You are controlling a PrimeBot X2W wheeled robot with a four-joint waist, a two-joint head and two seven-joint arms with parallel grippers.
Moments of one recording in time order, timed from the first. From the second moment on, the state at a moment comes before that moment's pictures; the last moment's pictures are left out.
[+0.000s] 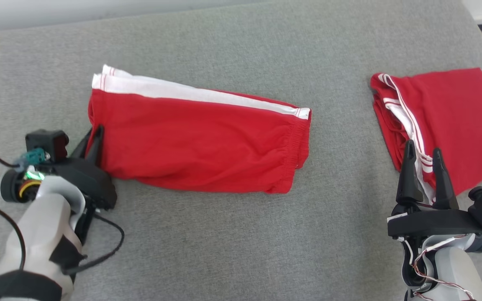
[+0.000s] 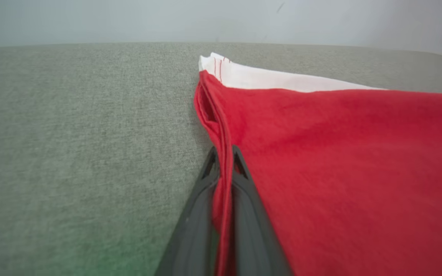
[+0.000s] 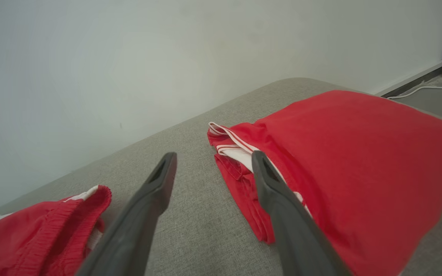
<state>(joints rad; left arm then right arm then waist) -0.98 0.19 -0.33 1.07 -0.37 -0.13 -0.26 -0.33 -0.06 0.02 0.23 0.36 0.13 -0.26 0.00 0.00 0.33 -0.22</state>
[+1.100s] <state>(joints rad) -0.59 0.15 -0.19 0.74 -0.34 0.00 -0.26 -0.31 -0.06 0.13 0.28 0.35 0.13 -0.26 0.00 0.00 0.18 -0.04</state>
